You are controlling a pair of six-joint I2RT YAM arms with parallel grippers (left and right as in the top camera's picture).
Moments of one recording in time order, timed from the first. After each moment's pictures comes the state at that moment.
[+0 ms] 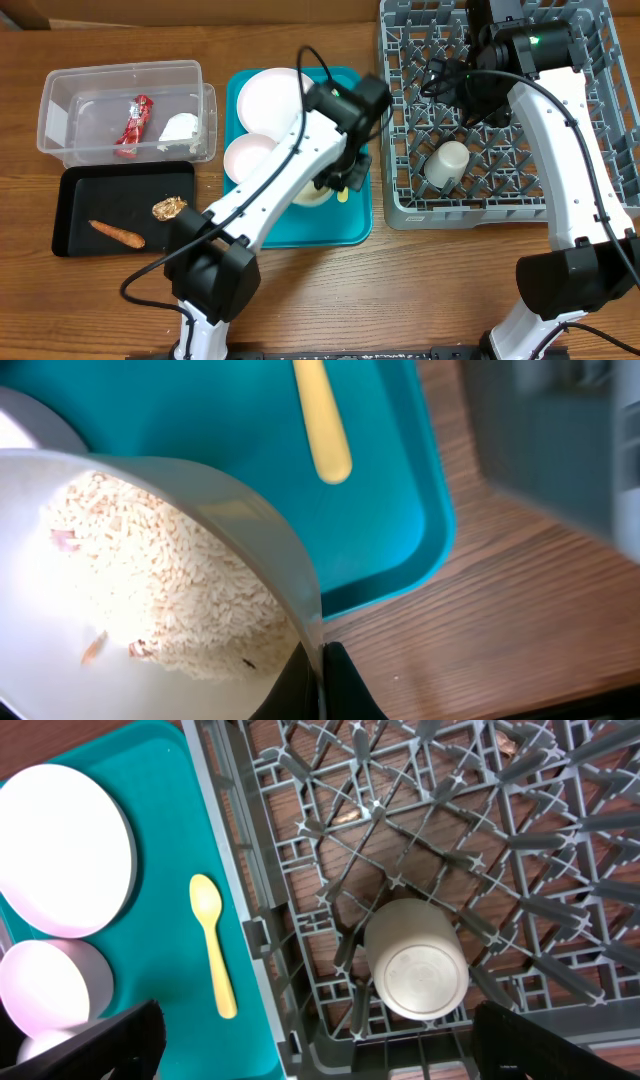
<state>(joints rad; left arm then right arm) -0.64 2.03 1.94 -1.47 0.01 -0.29 0.17 1.87 2.03 -1.40 -0.04 0.46</state>
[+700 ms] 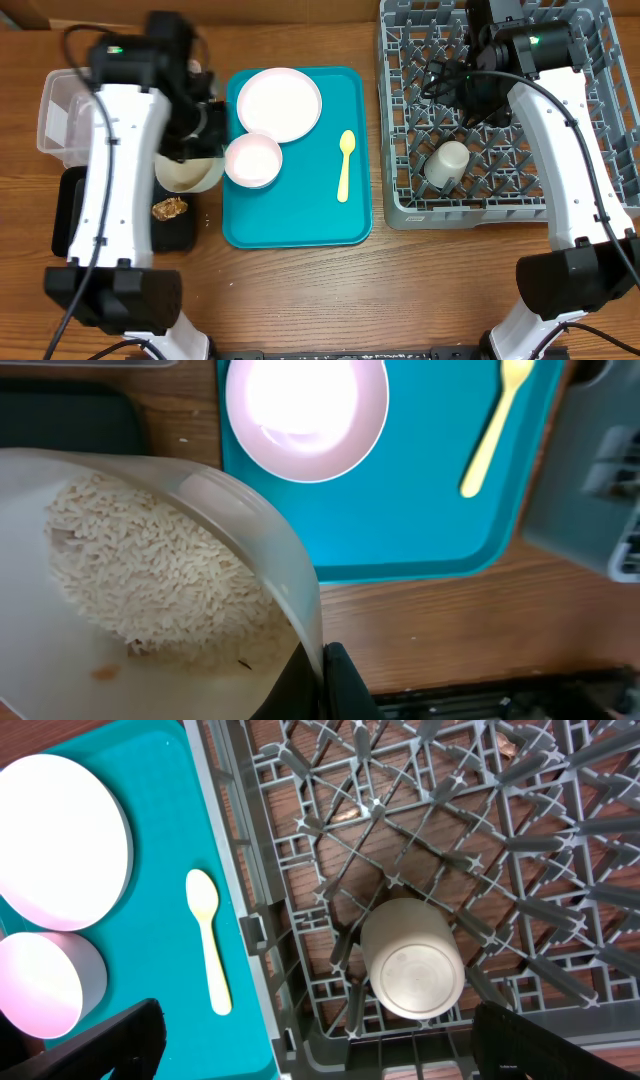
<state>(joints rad) -0.03 1.82 2.01 -1.69 0.22 -0.13 0.17 1.87 2.03 -1.41 -0.04 0.44</state>
